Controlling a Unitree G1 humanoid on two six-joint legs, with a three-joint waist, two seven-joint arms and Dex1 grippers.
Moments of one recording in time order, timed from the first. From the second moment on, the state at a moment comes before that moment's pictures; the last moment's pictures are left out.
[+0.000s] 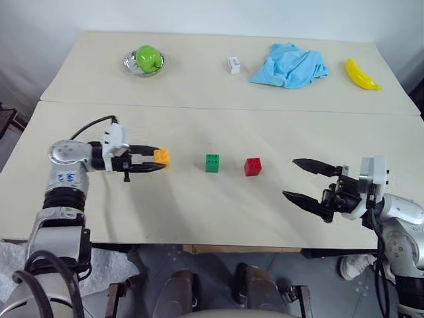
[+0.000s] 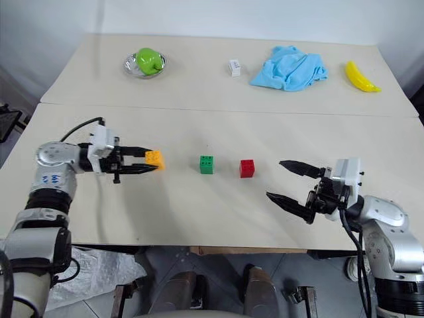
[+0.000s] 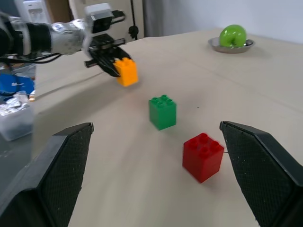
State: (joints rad) left arm -0.86 0.61 0.02 0.96 -0.22 -0.34 -1.50; right arm -0.05 -0.67 -0.27 -0.22 0.70 0.22 1.18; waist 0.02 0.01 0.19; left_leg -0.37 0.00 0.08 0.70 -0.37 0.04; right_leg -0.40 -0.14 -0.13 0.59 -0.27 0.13
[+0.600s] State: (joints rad) left arm -1.07 0.51 -0.05 1.27 -0.02 -0.45 -1.45; right arm 0.06 -0.65 -0.28 -0.30 0.69 0.18 1.13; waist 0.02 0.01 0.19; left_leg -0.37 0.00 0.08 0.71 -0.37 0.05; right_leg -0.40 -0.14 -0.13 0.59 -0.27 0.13
